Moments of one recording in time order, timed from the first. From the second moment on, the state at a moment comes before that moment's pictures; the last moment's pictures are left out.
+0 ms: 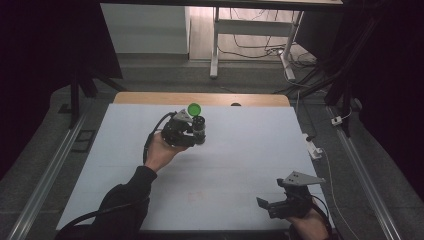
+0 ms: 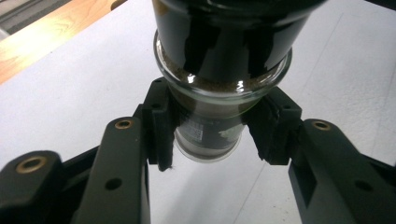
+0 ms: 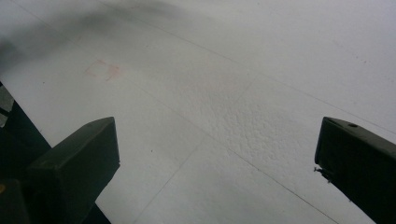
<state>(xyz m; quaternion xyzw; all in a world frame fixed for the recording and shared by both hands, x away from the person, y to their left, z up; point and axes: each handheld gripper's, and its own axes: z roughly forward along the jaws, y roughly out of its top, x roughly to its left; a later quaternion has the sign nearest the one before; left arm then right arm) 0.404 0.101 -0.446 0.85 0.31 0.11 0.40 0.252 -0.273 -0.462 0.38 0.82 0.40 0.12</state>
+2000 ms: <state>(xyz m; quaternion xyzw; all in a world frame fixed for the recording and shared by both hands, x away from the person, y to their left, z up) 0.425 0.085 -0.520 0.86 0.32 0.12 0.38 0.253 -0.272 -0.463 0.37 0.83 0.40 0.11</state>
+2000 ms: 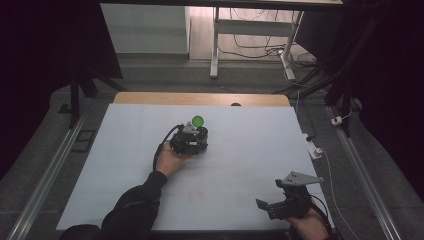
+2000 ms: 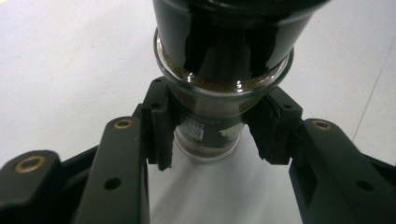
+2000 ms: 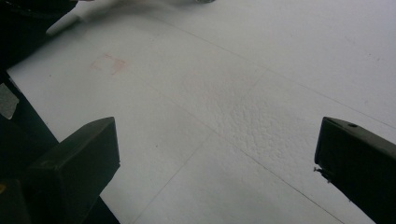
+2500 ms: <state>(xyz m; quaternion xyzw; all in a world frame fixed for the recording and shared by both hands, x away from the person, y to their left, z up) 0.424 0.083 -0.512 0.86 0.32 0.12 0.37 0.254 -0.271 -0.463 0.37 0.83 0.40 0.11</state>
